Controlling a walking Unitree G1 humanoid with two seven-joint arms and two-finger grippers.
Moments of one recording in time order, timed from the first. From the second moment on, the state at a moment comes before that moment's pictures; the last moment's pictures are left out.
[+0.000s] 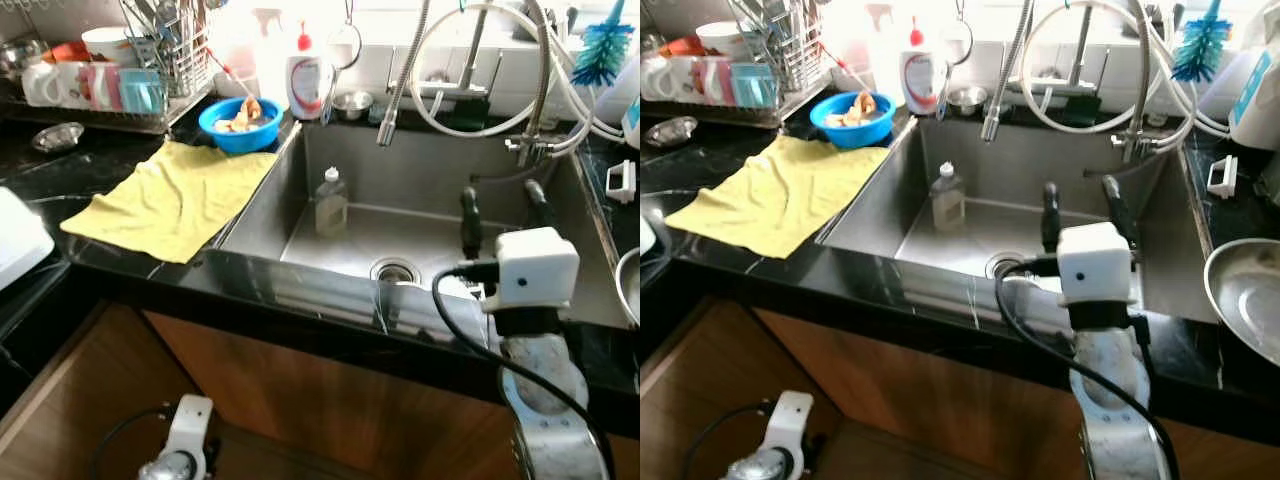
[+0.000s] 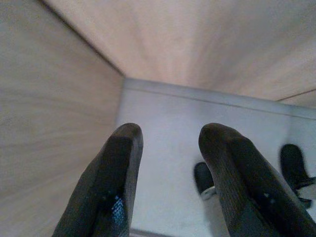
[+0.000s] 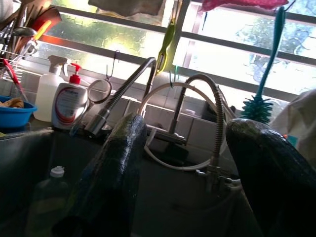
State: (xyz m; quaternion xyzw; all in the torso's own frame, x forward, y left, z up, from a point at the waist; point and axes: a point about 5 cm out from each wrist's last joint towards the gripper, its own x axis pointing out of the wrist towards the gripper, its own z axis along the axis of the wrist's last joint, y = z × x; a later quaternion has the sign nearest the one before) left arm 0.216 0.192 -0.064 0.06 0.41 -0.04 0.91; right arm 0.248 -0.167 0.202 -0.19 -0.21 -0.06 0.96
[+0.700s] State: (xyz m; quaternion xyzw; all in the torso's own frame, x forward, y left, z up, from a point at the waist) left arm 0.223 0.192 -0.060 0.05 0.40 -0.04 0.91; right arm 0.249 -0.162 0.201 -0.19 -0.20 -0.06 0.96
